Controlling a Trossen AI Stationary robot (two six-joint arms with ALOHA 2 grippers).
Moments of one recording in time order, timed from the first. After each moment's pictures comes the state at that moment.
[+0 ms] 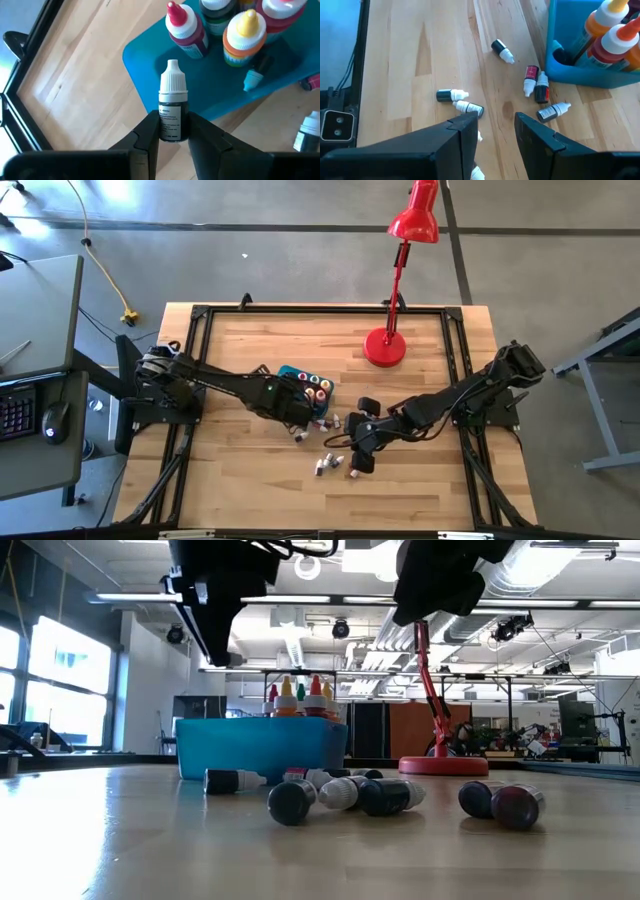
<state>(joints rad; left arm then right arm) -0.24 1.75 1.50 -1.33 -0.53 -0.91 0.40 1.61 1.18 -0.45 0.23 0.54</state>
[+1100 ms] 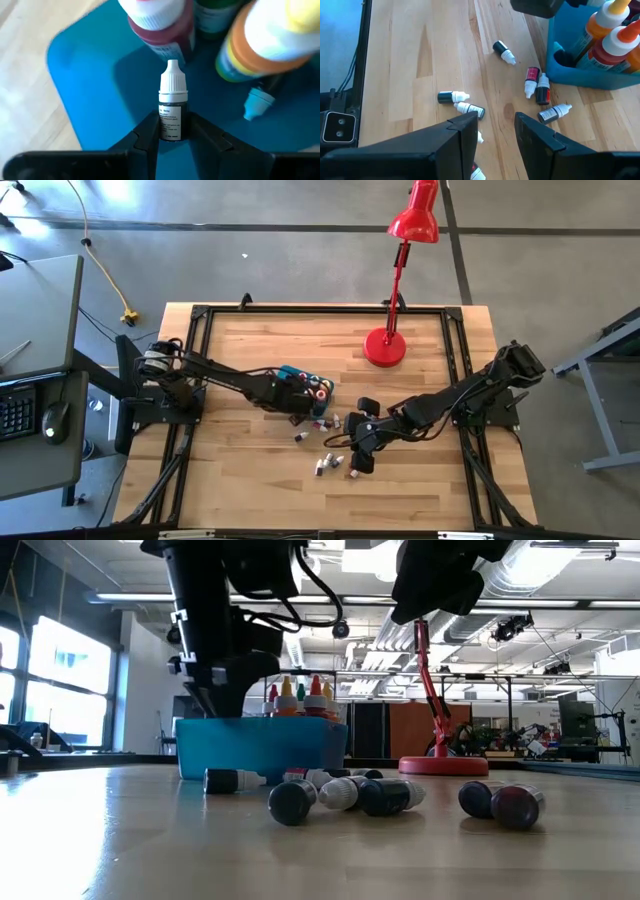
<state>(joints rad) -0.14 1.75 1.19 -0.84 -0.43 -0.81 0.40 1.61 1.18 -0.44 0.23 0.54</state>
